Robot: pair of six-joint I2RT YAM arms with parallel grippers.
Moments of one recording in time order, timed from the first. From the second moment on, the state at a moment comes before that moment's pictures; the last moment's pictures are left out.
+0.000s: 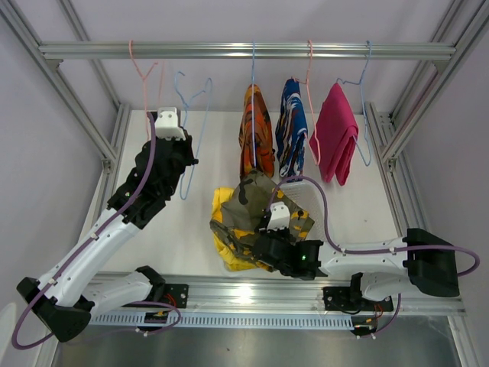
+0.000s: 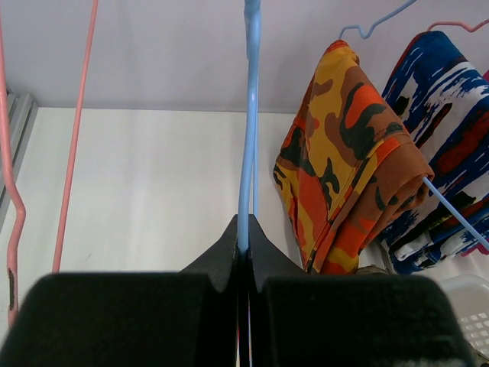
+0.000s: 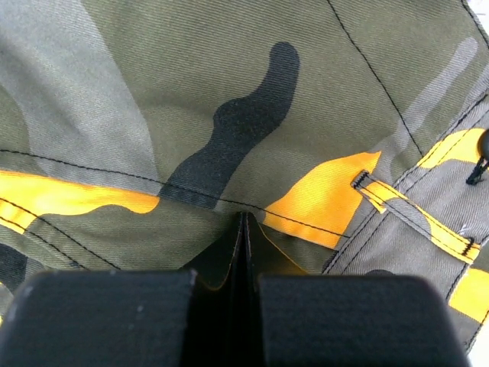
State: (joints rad) left arm -0.63 1.01 1.14 -0.26 -0.52 -0.18; right arm 1.36 1.32 0.69 -0.22 0.84 0.79
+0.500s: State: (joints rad) left arm -0.63 1.03 1.14 -0.26 -0.52 -0.18; right arm 1.38 1.19 0.73 -0.29 0.90 0.75
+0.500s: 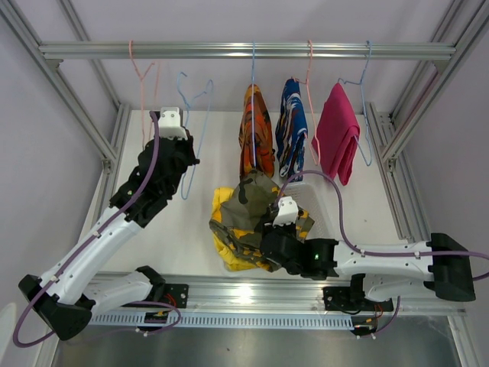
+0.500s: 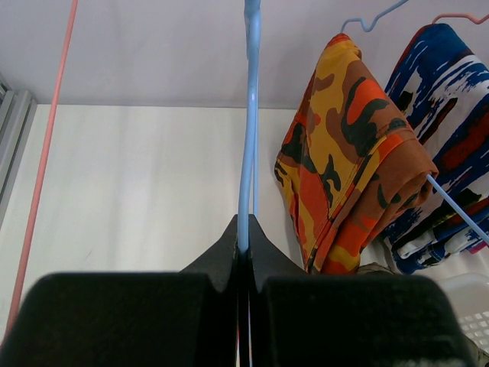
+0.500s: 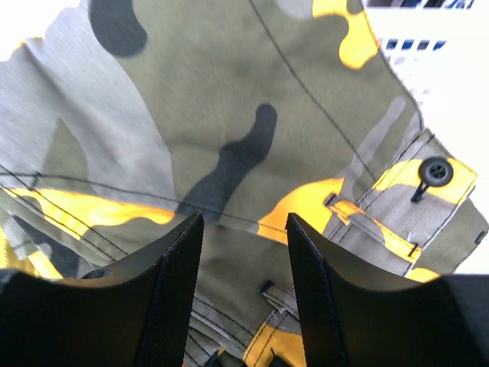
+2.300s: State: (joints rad) left arm -0.64 1.00 1.21 -0.26 -0.52 -0.12; right arm 1.39 1.34 0.74 -0.18 0.93 0.76
